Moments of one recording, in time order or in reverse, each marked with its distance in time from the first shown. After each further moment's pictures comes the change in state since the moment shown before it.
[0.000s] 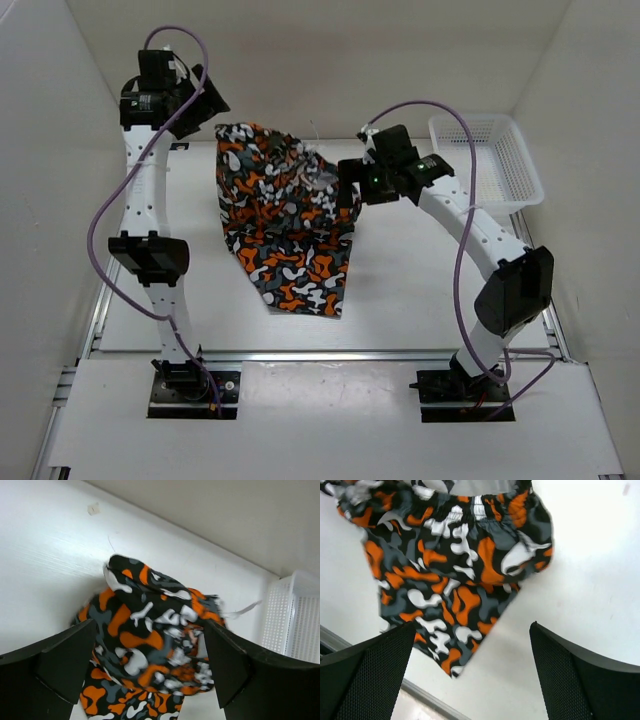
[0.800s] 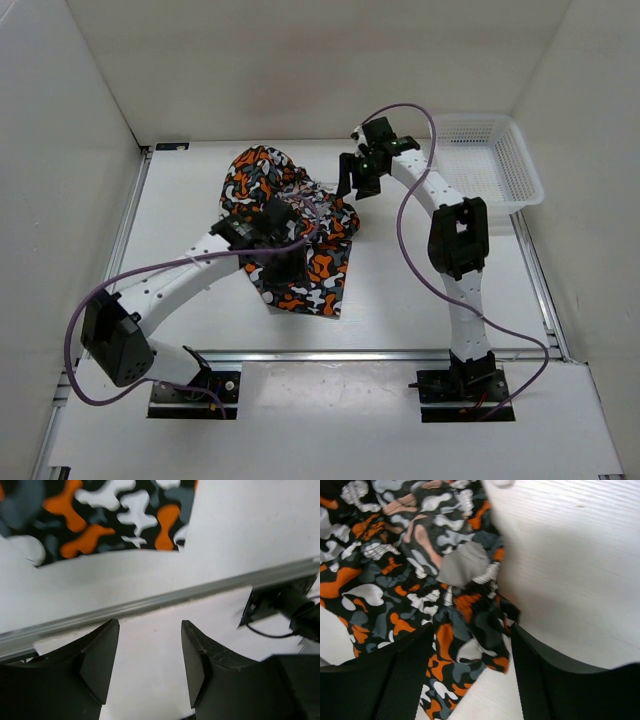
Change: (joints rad) left arm -0.673 -0.707 -1.381 0.141 0.035 -0.234; right arm -0.139 0.547 0.392 -0.076 -0.141 -0.001
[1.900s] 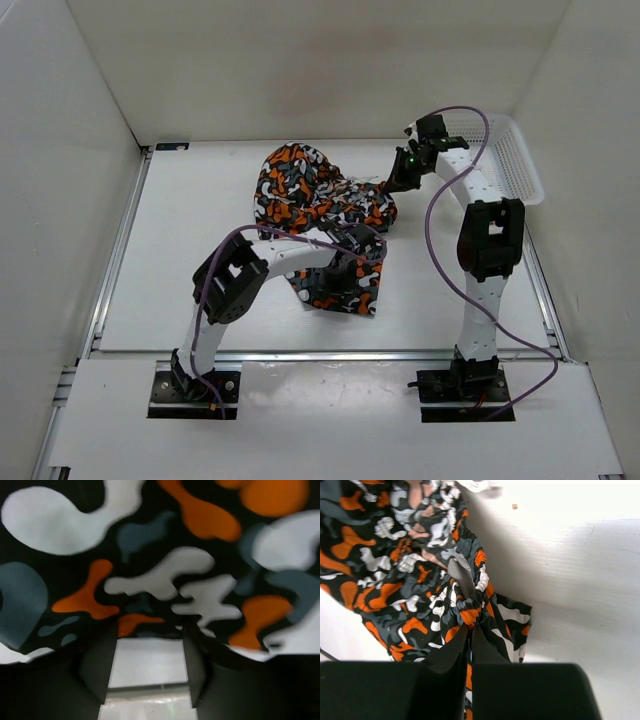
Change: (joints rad) left arm -0.264 0.678 0.296 0.072 -0.191 -0.043; right arm -0.210 -0.094 -0.156 0.057 -0.099 0.072
